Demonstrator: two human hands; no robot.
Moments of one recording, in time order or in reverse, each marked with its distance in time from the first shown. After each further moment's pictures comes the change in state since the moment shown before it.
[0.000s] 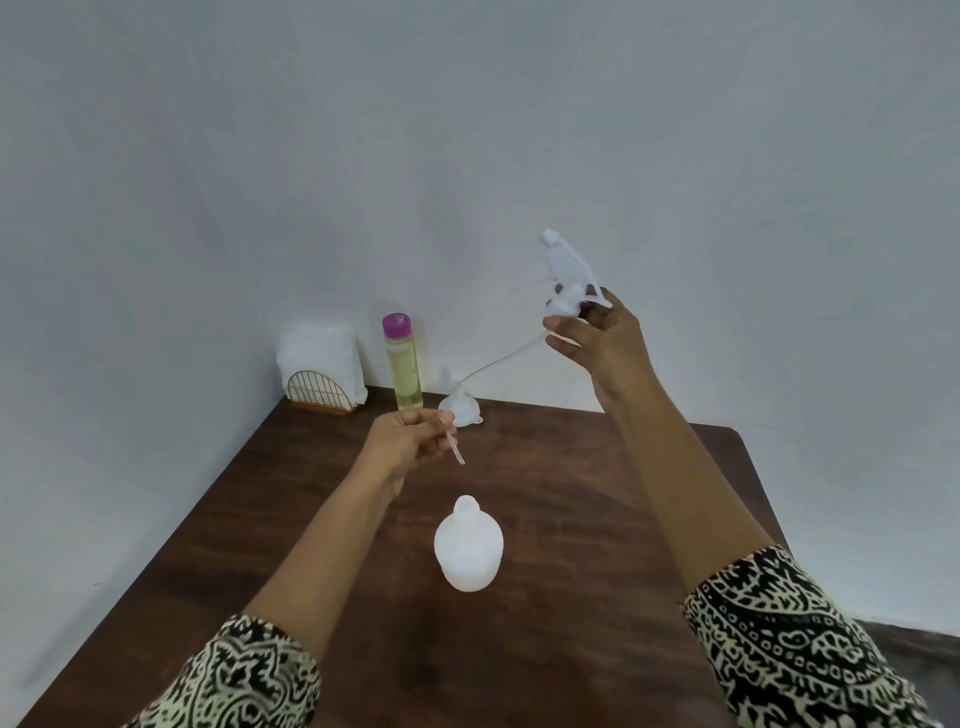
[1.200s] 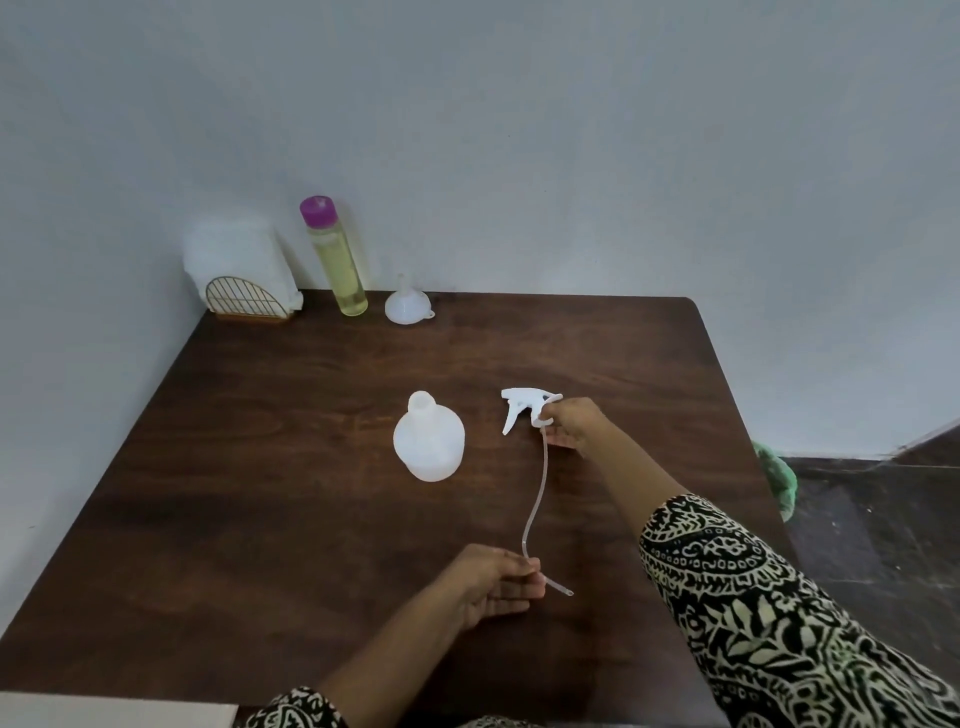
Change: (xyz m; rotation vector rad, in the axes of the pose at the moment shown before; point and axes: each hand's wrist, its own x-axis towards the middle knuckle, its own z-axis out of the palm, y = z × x) left_hand -0.122 -0.188 0.065 0.163 -0.378 -0.836; right_hand -0.076 0.210 -0.089 -0.228 0.251 0.939
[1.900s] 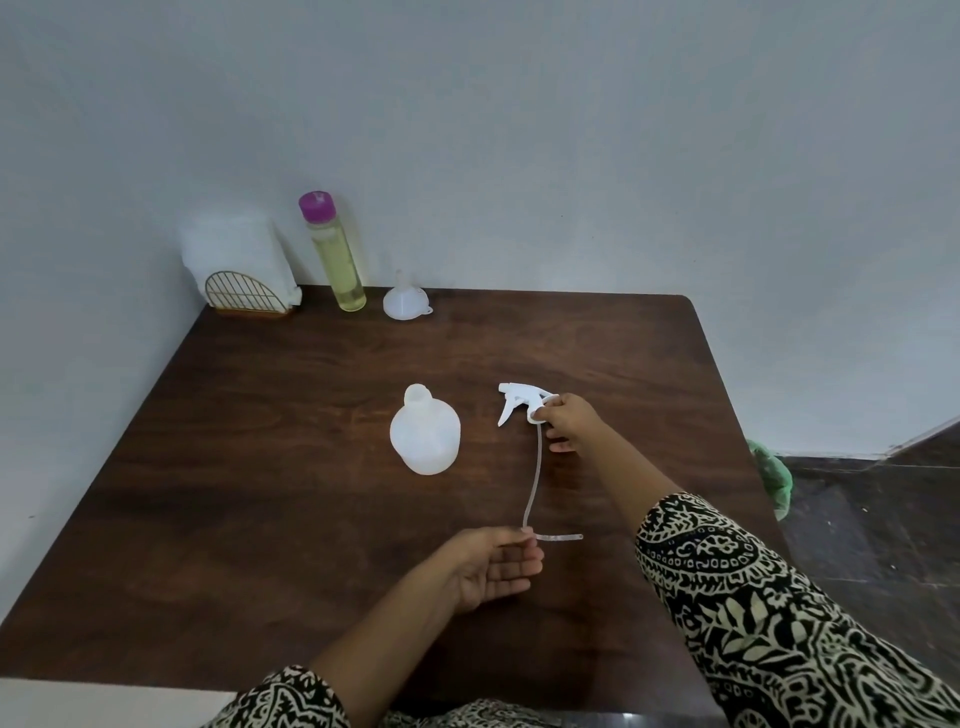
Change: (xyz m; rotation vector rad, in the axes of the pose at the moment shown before) left_hand -0.010 0.015 0.003 -0.139 -0.015 -0.069; right_hand -0.007 0.007 -0.003 -0.267 0.037 -0.079
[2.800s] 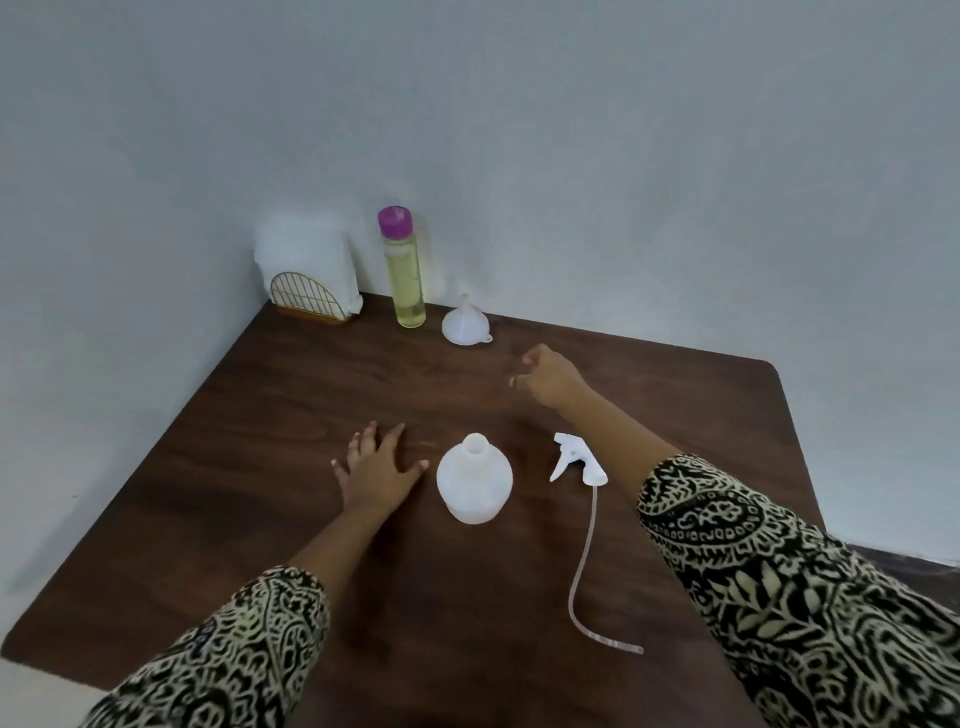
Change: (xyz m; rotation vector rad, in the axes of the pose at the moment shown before) left_hand 0.054 0.102 -0.173 0.970 0.953 0.465; right_hand 0.055 -0.126 0.071 -0.604 -0.032 -0.481
